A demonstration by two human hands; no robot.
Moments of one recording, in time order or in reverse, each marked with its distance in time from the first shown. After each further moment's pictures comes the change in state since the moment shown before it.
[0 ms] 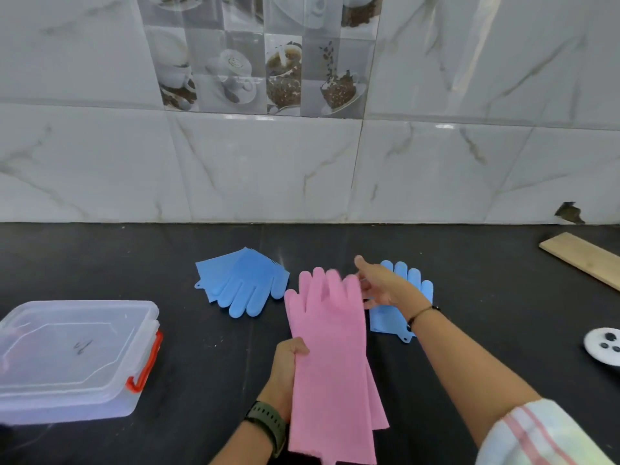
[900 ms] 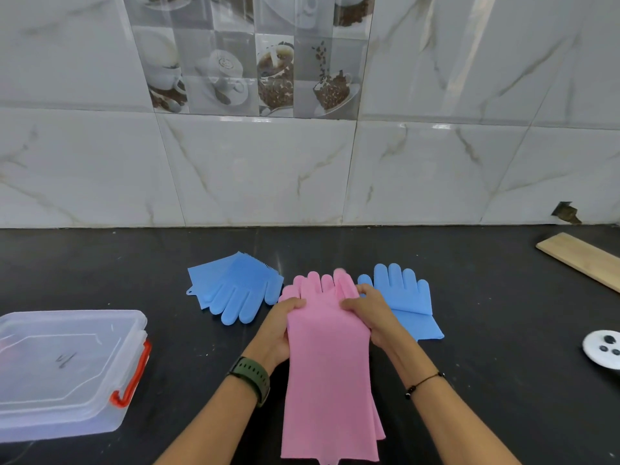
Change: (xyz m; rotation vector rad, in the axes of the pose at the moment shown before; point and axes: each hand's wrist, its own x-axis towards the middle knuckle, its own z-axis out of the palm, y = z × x) left_hand 0.036 0.006 -0.033 -0.829 -0.181 -0.466; right_hand -0.021 0.043 0.029 0.053 0.208 -0.229
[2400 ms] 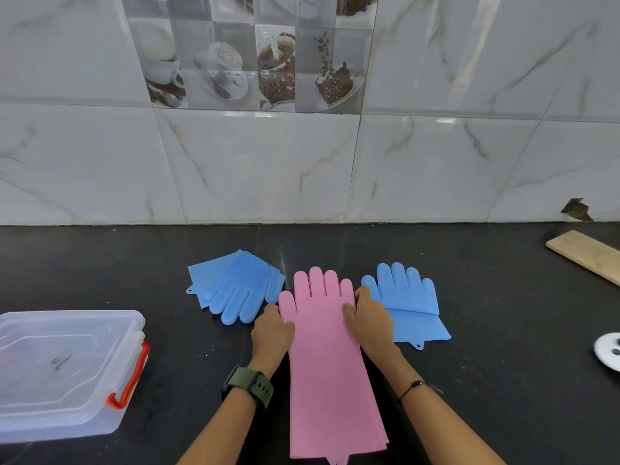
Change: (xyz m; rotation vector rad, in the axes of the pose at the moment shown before) left_hand 0.019 -0.015 -0.019 1.049 0.443 0.410; right_hand 0.015 0.031 0.016 -0.803 0.289 -0.275
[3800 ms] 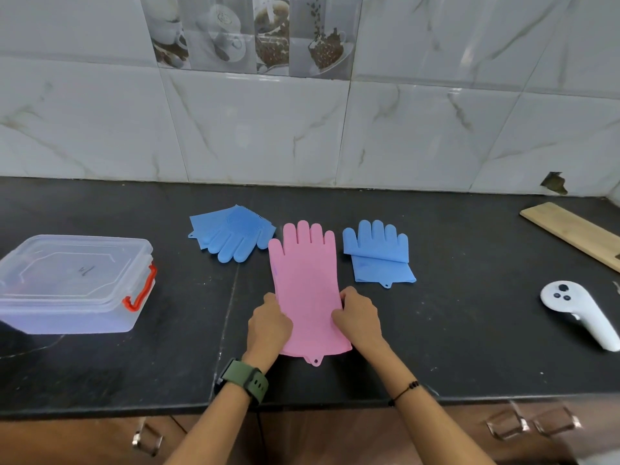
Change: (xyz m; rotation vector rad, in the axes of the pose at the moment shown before) left_hand -0.123 -0.014 0.013 0.188 -0.043 -0.029; right_hand -0.113 0.026 -0.029 0.100 -0.251 0.045
